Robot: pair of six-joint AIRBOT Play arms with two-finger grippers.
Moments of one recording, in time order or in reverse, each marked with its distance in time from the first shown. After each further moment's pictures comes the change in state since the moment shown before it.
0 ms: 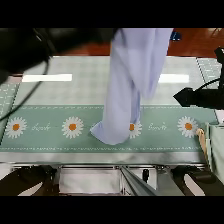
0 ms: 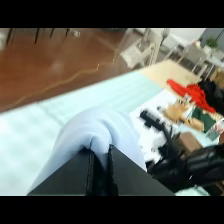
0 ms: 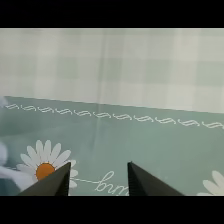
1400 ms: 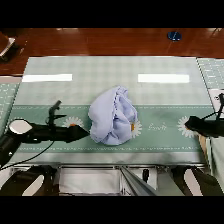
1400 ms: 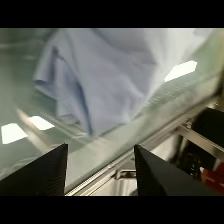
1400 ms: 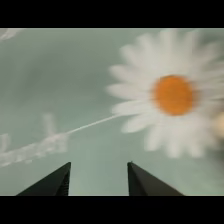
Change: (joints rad) left arm 0.498 0.229 -1.042 -0.130 -0.549 -0.038; right arm -0.435 0.061 -0.459 0.043 -0.056 -0.049
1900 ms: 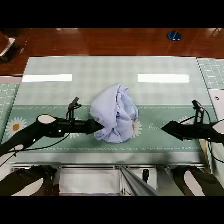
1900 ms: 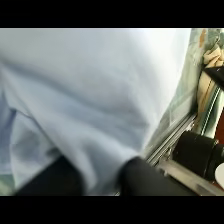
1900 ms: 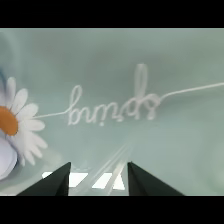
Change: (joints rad) left arm -0.219 -0.336 0.099 -0.381 0.244 0.313; right arm 0.167 -0.069 -0.109 0.274 -0.018 -0.079
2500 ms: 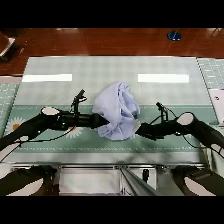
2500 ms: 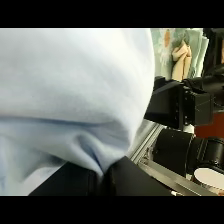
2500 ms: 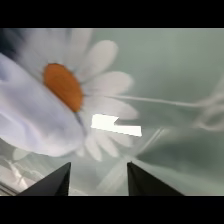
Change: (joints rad) left arm -0.019 -0.079 0.114 -0.044 -0.076 0.076; right arm 0.452 -0.356 0.056 0.261 -0.200 0.002
